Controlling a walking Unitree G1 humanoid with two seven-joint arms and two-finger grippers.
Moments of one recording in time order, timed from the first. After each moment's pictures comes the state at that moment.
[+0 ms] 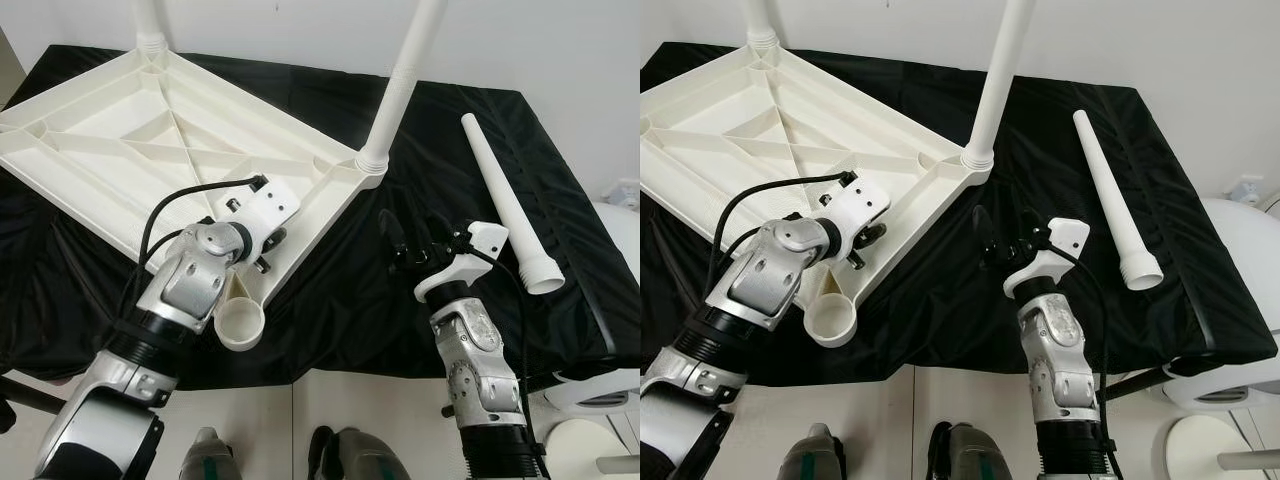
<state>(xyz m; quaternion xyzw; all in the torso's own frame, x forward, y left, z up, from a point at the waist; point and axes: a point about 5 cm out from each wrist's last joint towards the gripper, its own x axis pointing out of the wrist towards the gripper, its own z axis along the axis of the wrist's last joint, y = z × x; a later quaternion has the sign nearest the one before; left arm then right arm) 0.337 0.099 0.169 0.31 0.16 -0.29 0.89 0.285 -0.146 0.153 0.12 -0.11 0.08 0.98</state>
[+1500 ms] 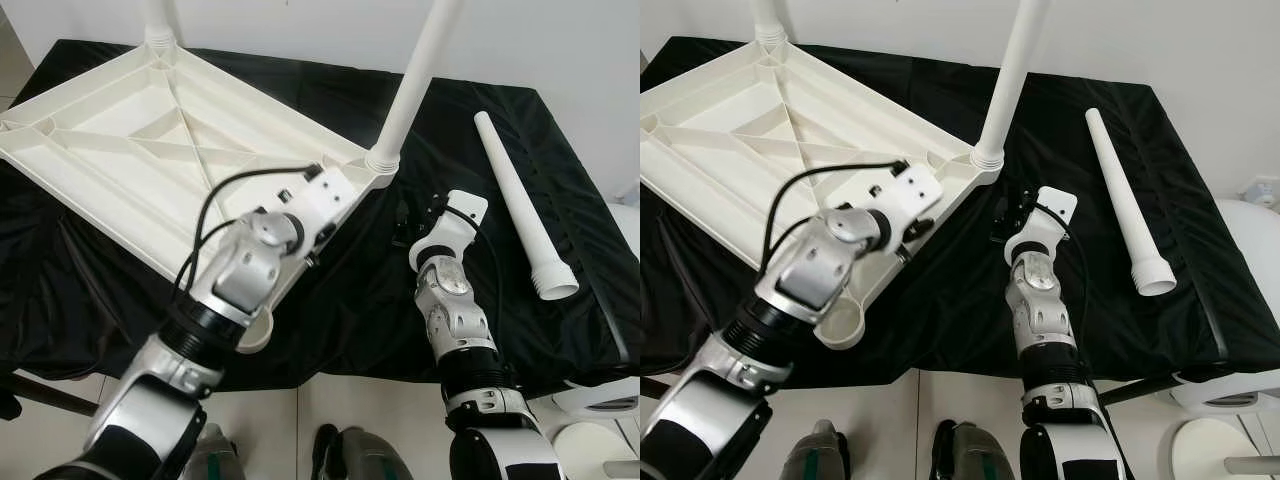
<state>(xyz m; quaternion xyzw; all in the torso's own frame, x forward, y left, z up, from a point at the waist) 0.336 0.058 0.207 0.28 0.12 -0.30 0.90 0.345 -0.151 0.134 0.07 0.00 -0.09 0.99</state>
